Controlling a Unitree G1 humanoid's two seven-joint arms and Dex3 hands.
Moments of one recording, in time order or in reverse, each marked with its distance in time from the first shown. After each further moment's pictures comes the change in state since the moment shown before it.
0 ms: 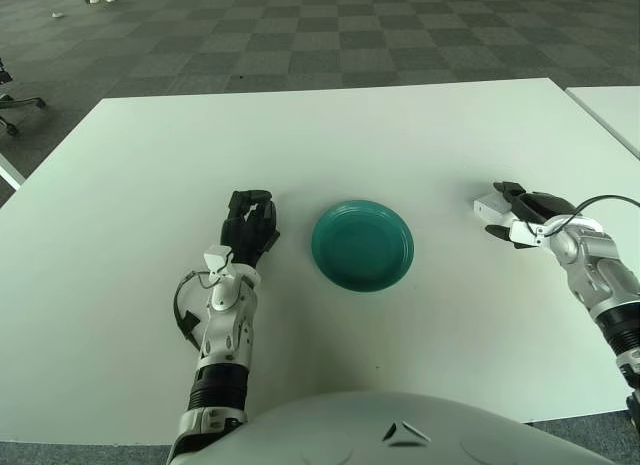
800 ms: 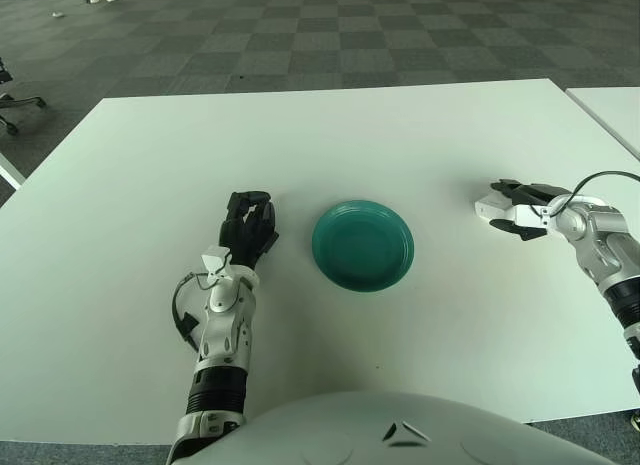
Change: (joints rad) left arm 0.017 0.000 0.000 -0.030 0.000 0.016 0.000; right arm -0.095 -0.031 0.036 0.095 0.032 -0.064 0.134
